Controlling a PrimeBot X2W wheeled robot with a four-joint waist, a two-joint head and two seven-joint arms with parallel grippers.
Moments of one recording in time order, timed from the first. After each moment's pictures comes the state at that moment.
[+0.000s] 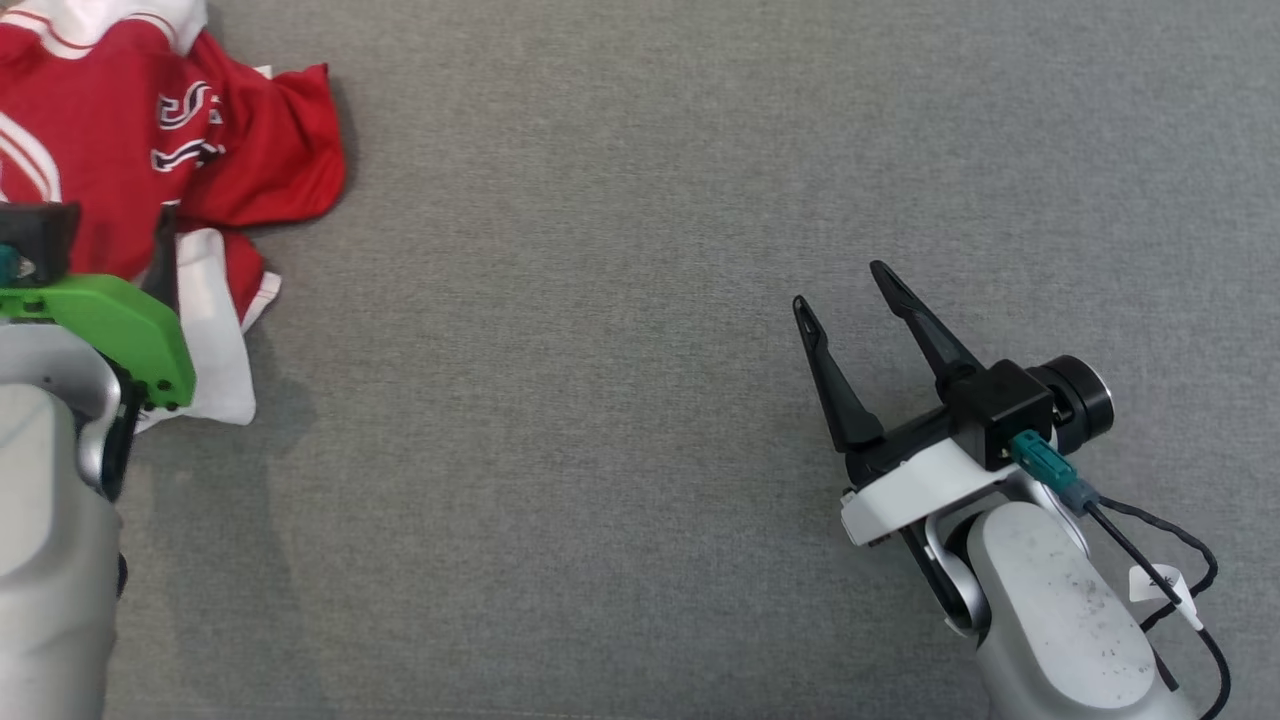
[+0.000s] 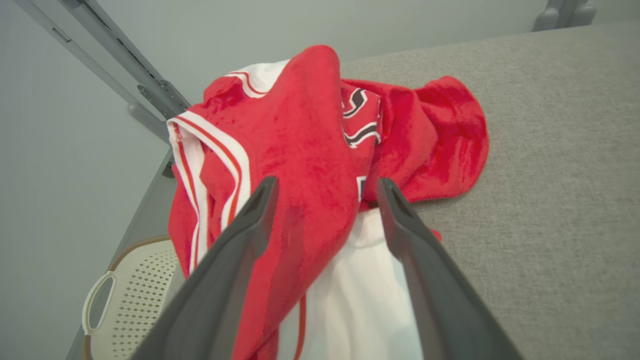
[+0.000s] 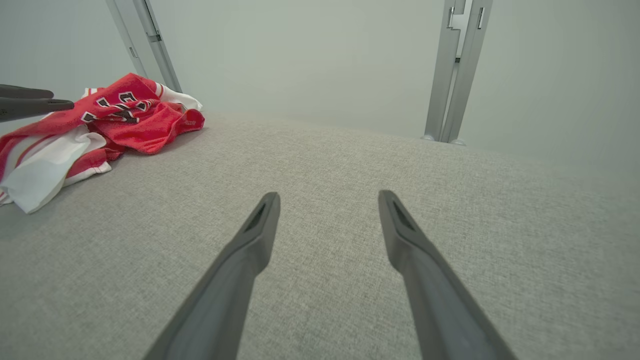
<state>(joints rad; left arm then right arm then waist) -0.69 0.34 -0.06 0.67 -0.18 -0.13 0.04 -0.34 -0.07 0.26 0.24 0.05 0.13 -0.26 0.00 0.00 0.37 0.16</state>
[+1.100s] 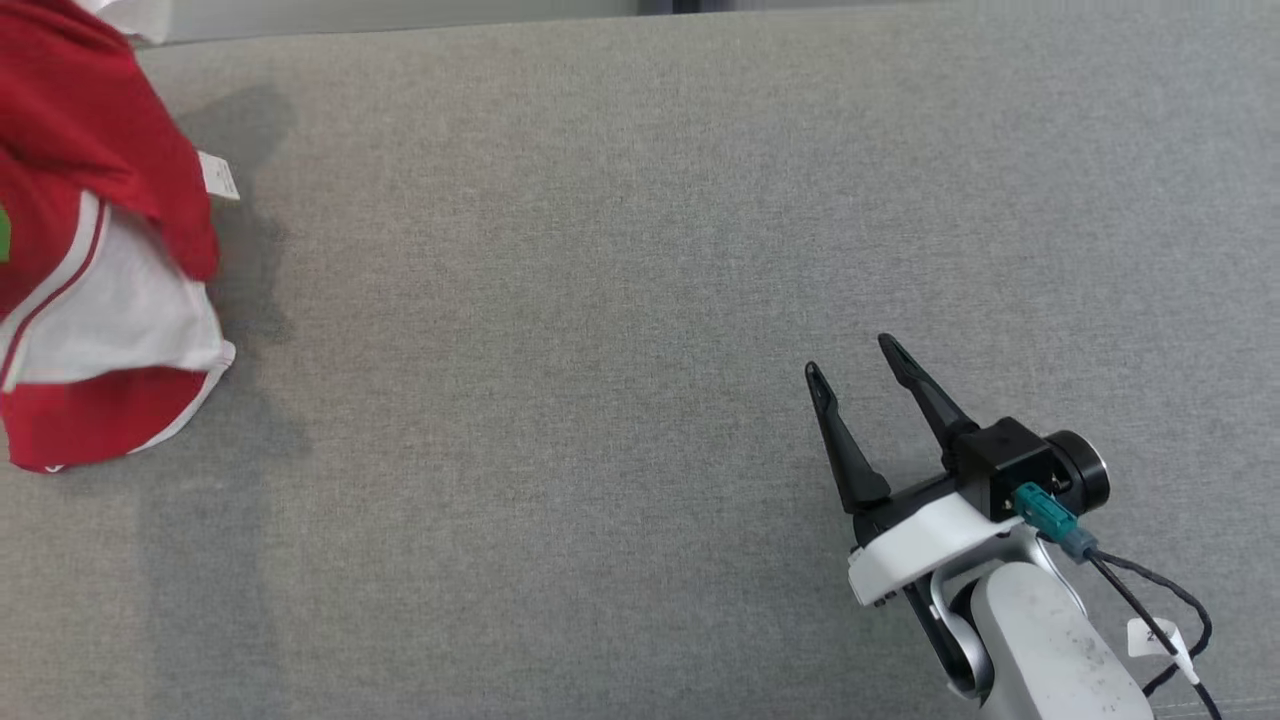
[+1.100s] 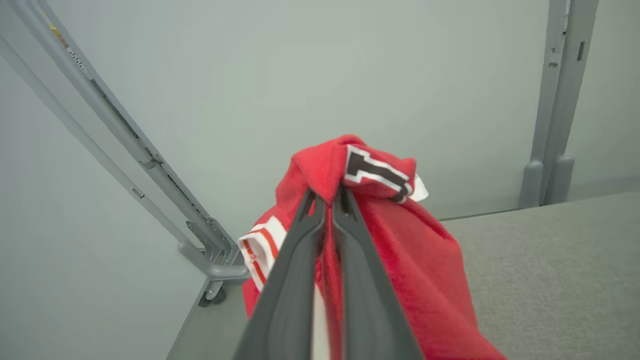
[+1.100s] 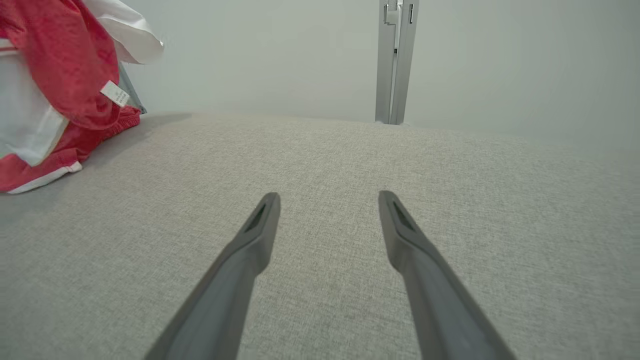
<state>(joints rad) -0.83 0.51 -0.07 0.48 -0.24 -0.11 0.11 -0.25 -0.05 0.23 0.27 0.07 0.13 -0.26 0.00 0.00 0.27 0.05</state>
